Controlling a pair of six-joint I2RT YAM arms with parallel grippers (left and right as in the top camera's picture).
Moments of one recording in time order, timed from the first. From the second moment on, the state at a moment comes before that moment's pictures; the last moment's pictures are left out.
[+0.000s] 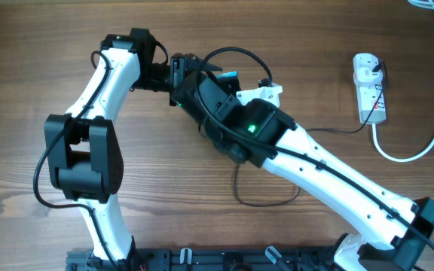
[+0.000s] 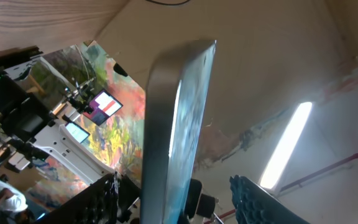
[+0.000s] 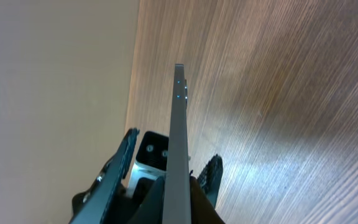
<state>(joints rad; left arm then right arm) -0.14 2.07 1.66 -1.30 1.56 -0.72 0.92 1.68 1.70 -0.98 0.58 2.06</state>
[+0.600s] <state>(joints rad) -0.14 2.07 1.66 -1.30 1.56 -0.73 0.92 1.68 1.70 -0.95 0.58 2.06</state>
